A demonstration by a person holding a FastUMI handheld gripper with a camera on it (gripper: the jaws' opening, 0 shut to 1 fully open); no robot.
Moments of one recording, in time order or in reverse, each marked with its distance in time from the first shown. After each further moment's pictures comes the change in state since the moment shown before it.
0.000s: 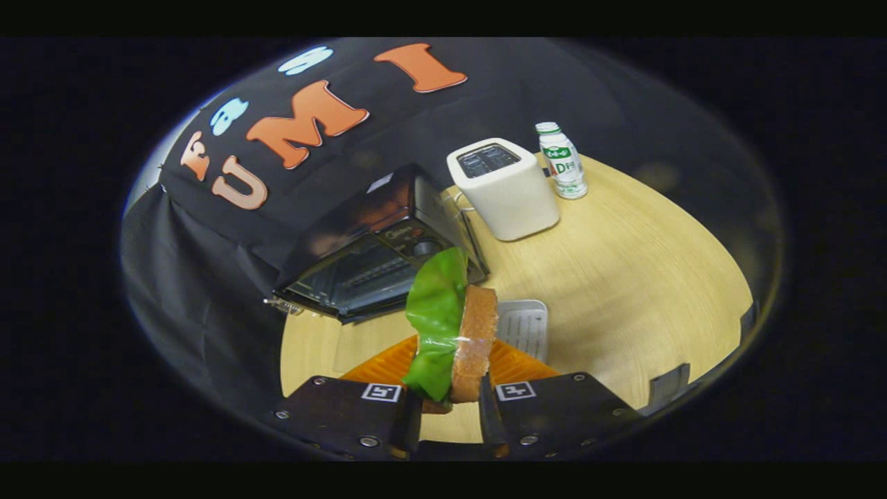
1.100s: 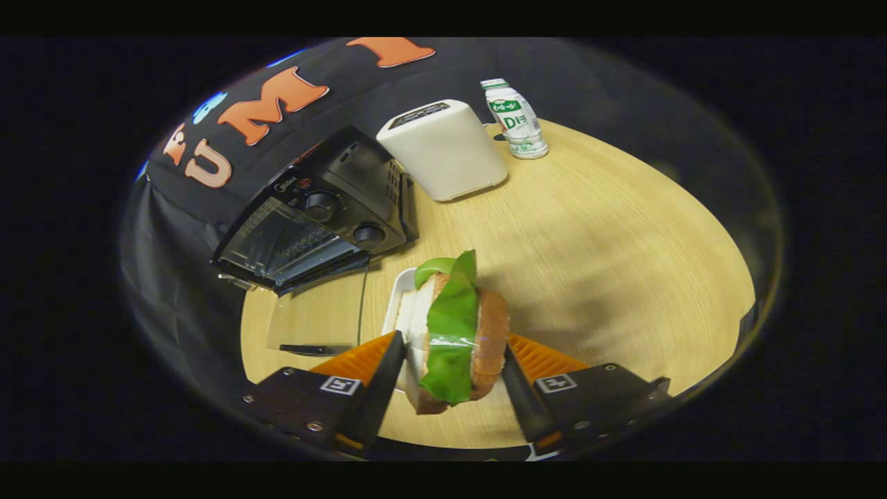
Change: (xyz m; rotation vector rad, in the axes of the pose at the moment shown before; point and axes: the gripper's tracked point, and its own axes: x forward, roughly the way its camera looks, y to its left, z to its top) arm 0.028 -0.108 -0.047 -0.001 0.140 -0.100
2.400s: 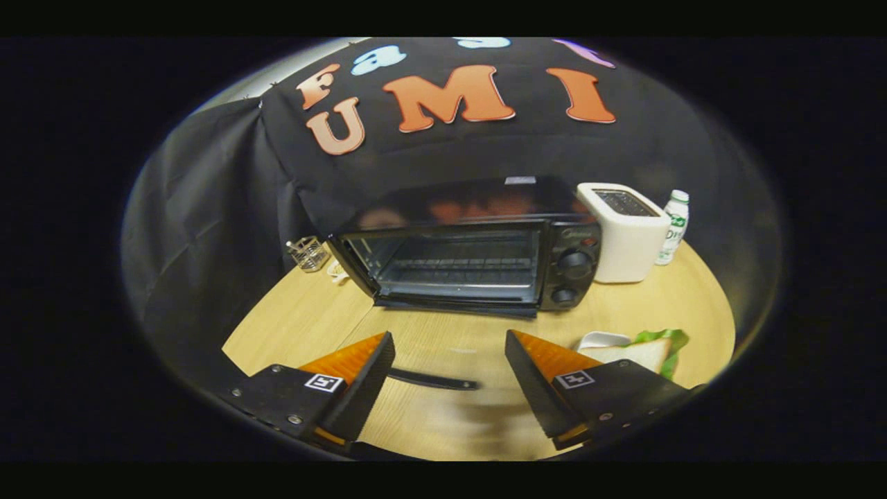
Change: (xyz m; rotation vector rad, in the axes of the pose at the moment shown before) arm -0.038 0.188 0.023 -0.461 -0.290 0.094
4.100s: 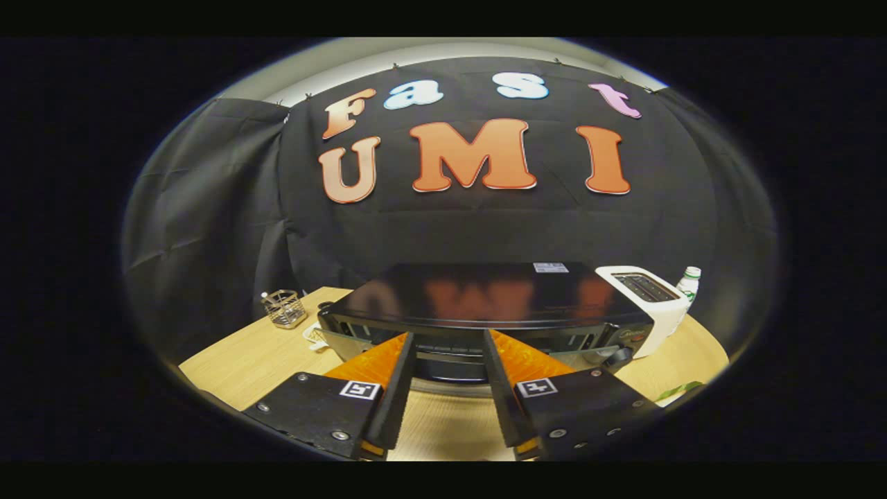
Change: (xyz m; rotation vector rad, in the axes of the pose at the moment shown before) arm 0.074 0.060 0.078 -0.106 -0.347 -0.070
